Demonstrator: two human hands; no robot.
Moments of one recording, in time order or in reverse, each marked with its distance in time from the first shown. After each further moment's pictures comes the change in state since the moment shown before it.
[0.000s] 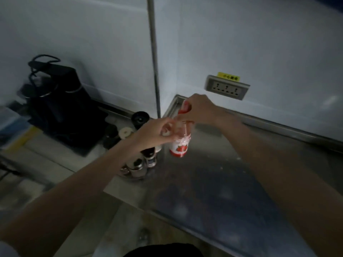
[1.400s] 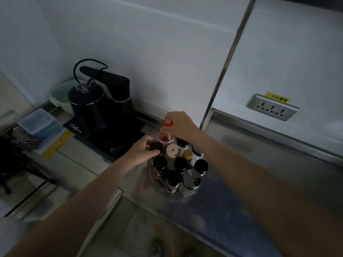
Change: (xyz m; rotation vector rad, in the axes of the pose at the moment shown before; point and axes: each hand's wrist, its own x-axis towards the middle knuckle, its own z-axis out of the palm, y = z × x) left_hand -0.052 -0.176 -0.065 -0.354 0.071 -0.552; right_hand 0.114 -0.135 0.125 -0.061 -0.034 -0.034
